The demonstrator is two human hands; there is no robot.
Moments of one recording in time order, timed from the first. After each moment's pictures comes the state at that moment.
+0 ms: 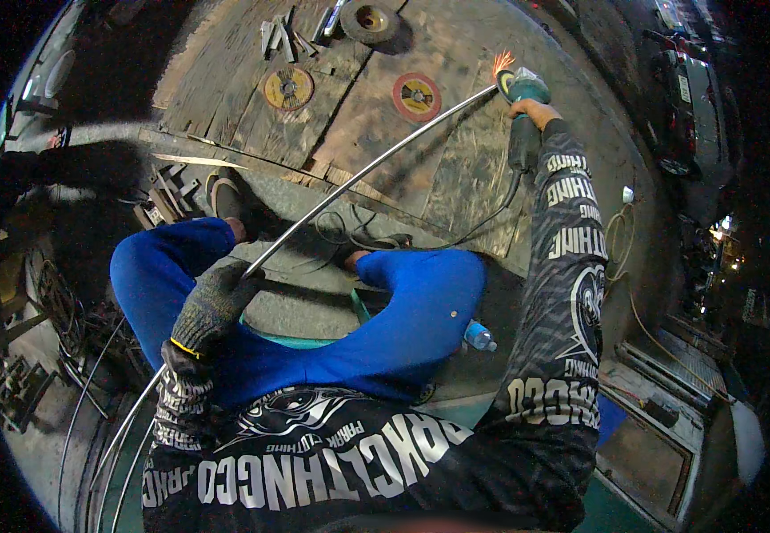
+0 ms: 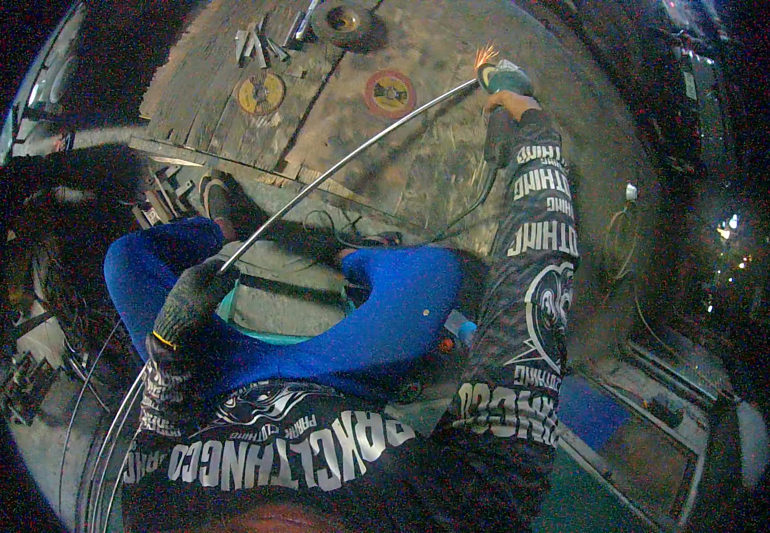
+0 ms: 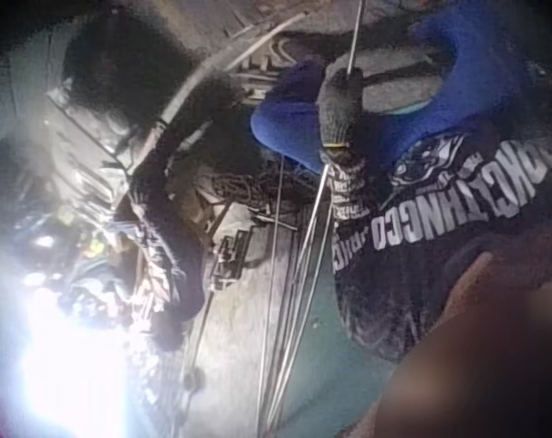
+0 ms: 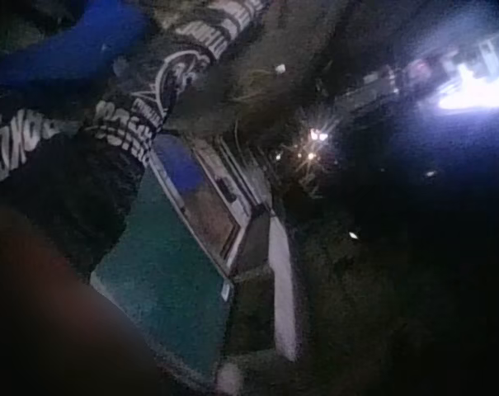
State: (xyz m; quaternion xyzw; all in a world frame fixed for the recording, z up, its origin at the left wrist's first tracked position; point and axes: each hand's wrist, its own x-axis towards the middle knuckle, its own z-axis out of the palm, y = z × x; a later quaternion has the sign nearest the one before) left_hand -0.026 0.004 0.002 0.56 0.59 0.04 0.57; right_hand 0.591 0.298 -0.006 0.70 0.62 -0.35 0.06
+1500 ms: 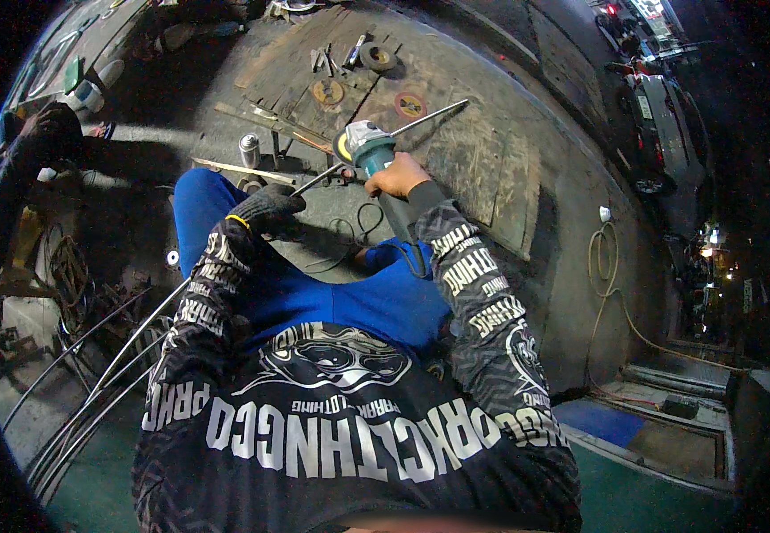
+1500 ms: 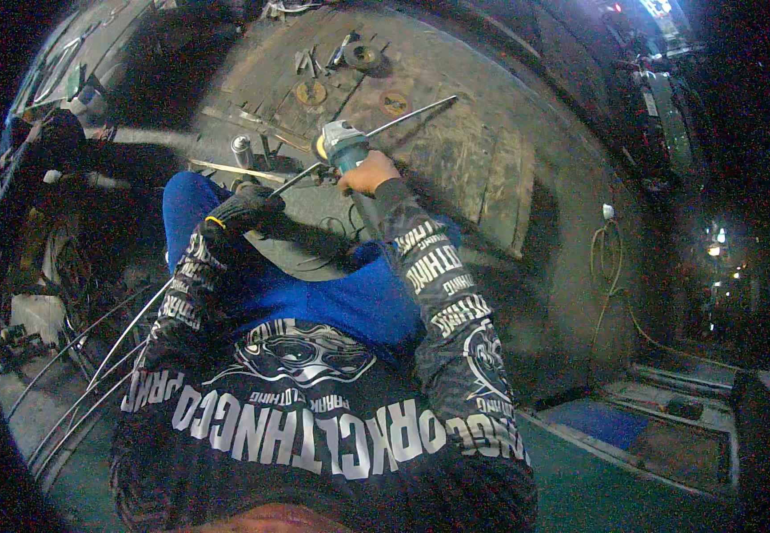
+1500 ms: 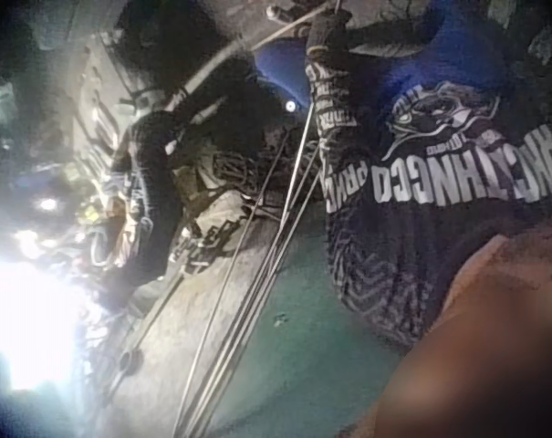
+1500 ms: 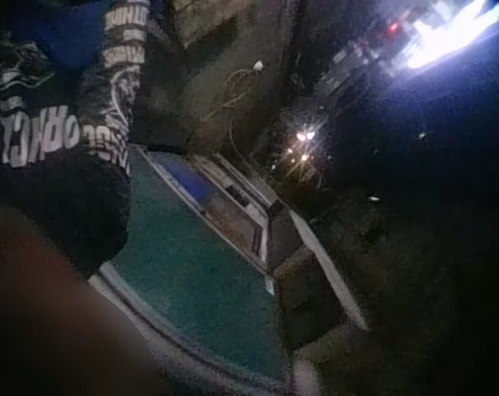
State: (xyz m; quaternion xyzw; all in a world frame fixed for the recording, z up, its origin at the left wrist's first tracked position) left_hand -0.033 0.012 -0.071 0.77 0.44 0.08 0.46; right_hand 0.252 0.042 0.049 0.73 0.61 -0.31 0.01
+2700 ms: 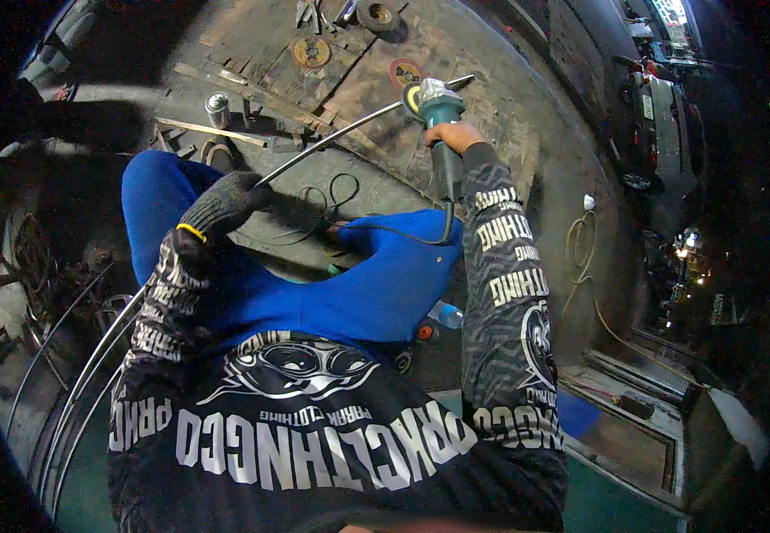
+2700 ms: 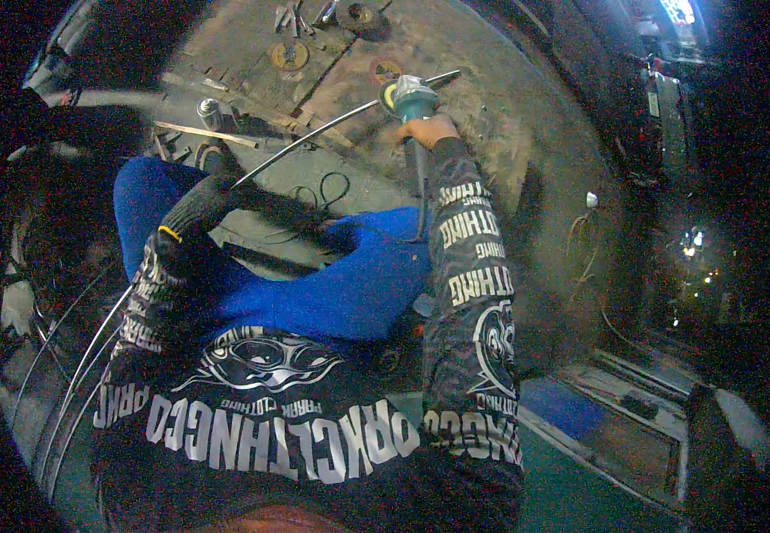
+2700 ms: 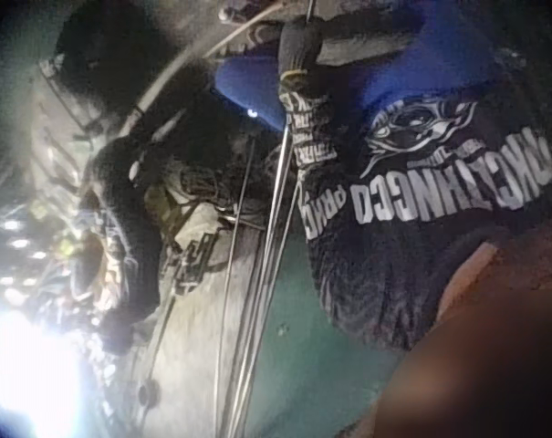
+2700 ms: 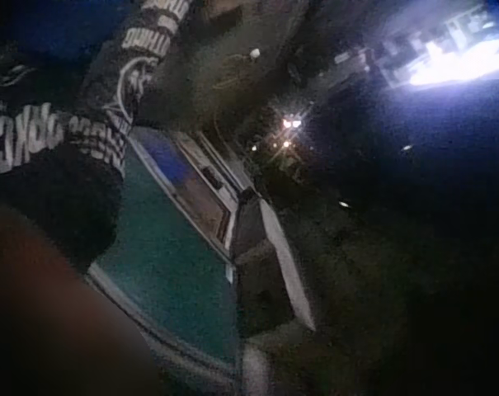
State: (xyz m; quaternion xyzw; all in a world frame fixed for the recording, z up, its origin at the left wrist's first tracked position) left_hand -0.031 -0.022 -0.023 0.67 0.51 0.10 0.52; right_hand 0.391 0.114 0.043 0.79 0.55 -0.26 0.11
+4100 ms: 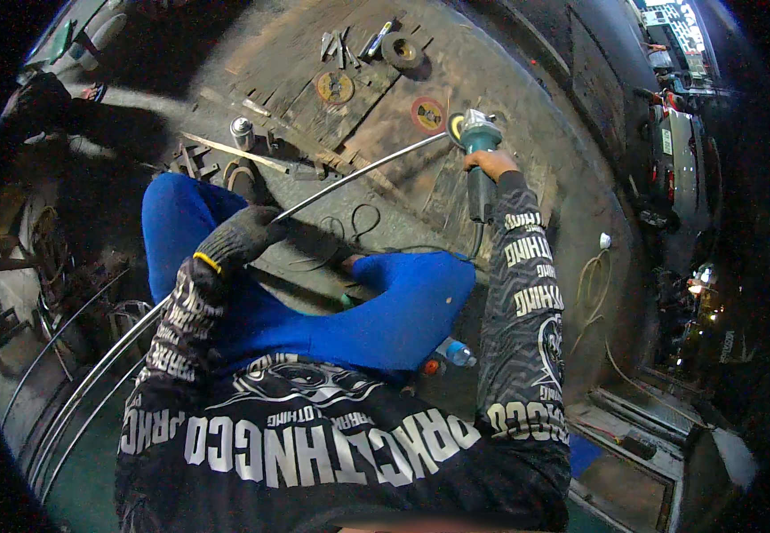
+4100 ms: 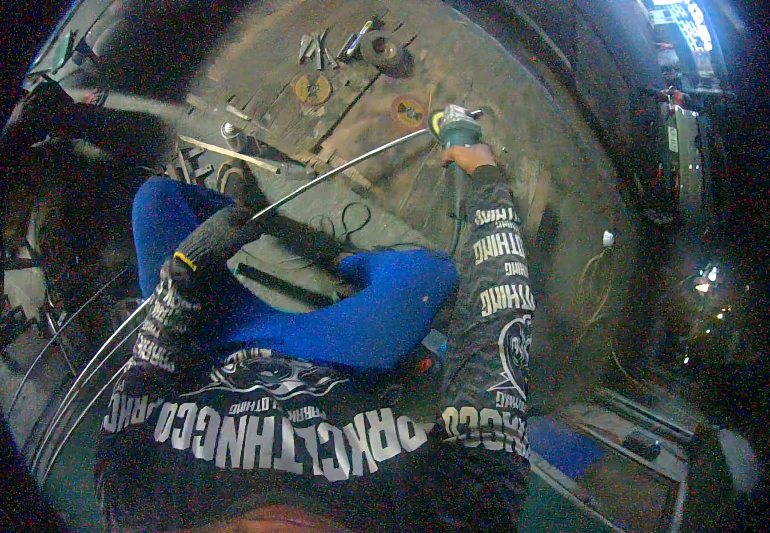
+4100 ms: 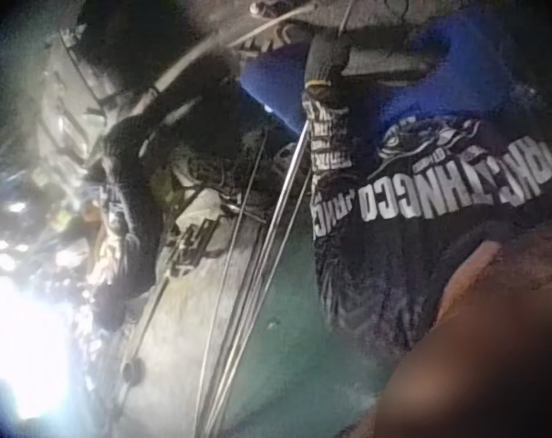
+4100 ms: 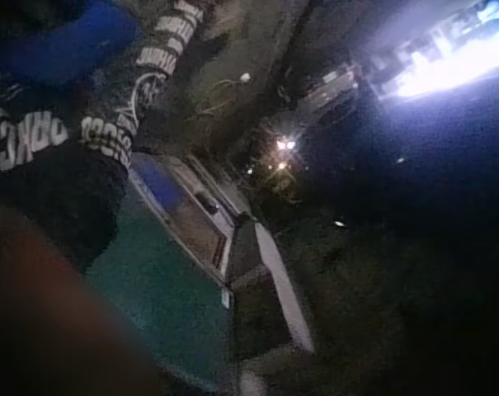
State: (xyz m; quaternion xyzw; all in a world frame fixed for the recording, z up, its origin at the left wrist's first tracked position) left_hand -0.029 -0.009 -0.025 0.60 0.54 0.09 0.59; right_hand 0.472 0.184 0.003 0.75 0.62 -0.24 0.09
